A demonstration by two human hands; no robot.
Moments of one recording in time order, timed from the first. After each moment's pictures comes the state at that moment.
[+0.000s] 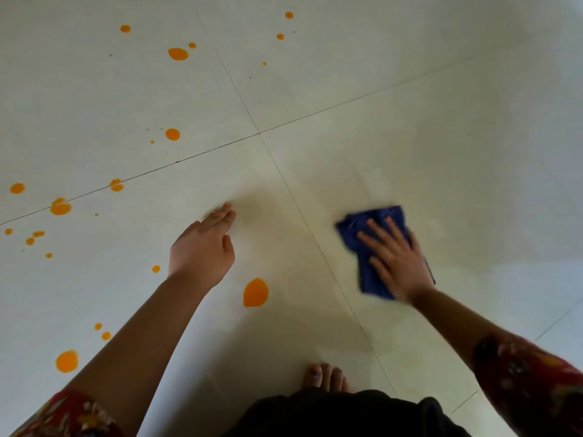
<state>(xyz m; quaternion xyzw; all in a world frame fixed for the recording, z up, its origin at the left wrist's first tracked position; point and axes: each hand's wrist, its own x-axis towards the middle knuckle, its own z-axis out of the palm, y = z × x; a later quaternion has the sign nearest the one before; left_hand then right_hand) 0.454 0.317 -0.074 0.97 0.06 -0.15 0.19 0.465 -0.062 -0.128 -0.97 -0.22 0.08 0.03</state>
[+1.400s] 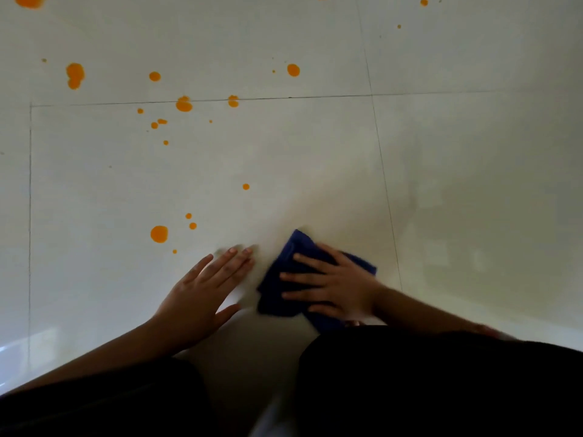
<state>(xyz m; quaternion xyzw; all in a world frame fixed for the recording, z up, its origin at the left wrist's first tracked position) 0.231 0.383 -0.095 0.97 -0.09 -0.21 0.08 0.394 0.114 -0.133 -0.70 -0.70 0.12 0.02</state>
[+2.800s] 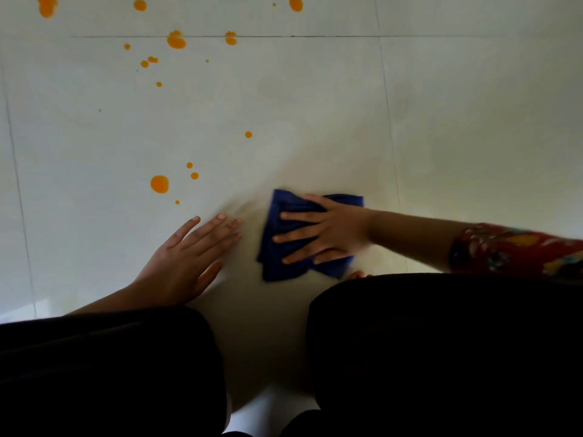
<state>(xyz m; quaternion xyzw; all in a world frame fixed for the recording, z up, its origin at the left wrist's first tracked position) 0.194 0.408 -0.106 0.98 -0.13 -0.08 0.09 0.416 0.146 -0.122 -0.57 -0.81 0.14 -0.02</state>
